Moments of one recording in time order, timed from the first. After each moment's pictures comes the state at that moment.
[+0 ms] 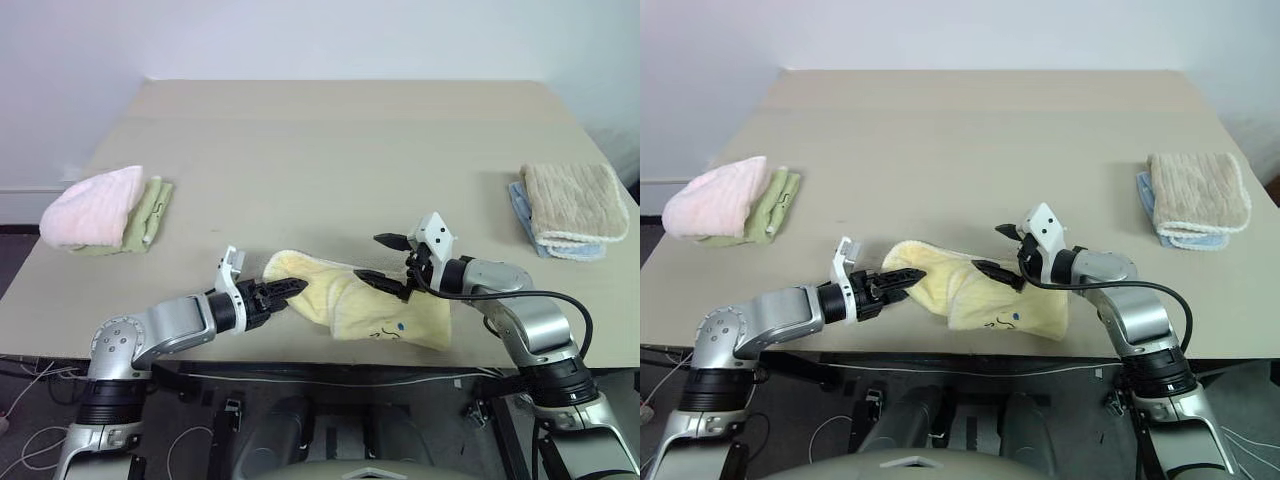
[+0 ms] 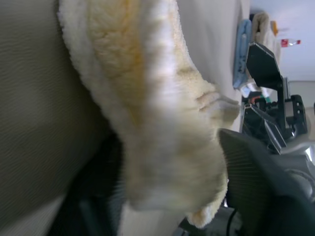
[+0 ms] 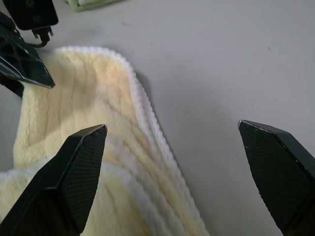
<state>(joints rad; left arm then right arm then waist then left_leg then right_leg) -0.22 0.47 0.11 -0.07 -1.95 1.12 0.45 -0.32 -0.55 0.10 -0.14 0.36 0.47 0.83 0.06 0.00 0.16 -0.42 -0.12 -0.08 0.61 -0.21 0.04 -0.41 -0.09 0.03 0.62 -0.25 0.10</state>
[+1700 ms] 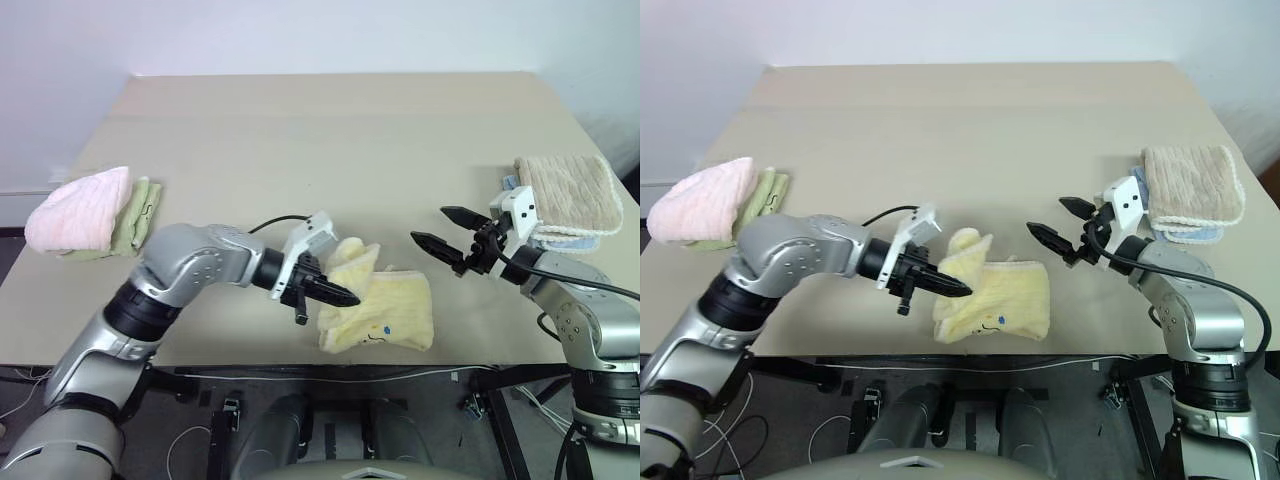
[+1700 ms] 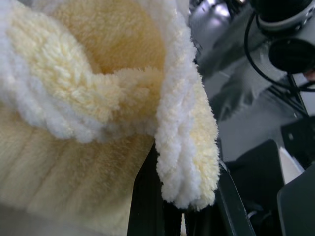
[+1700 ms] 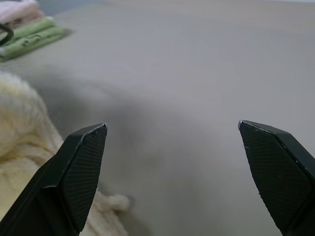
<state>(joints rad) -0.79 0.58 -0.44 -0.15 -0.84 1.13 -0.90 -0.25 -0.62 -0.21 -0.19 0.51 0.57 0.73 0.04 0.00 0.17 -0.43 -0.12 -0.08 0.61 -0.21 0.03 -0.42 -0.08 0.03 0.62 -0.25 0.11</state>
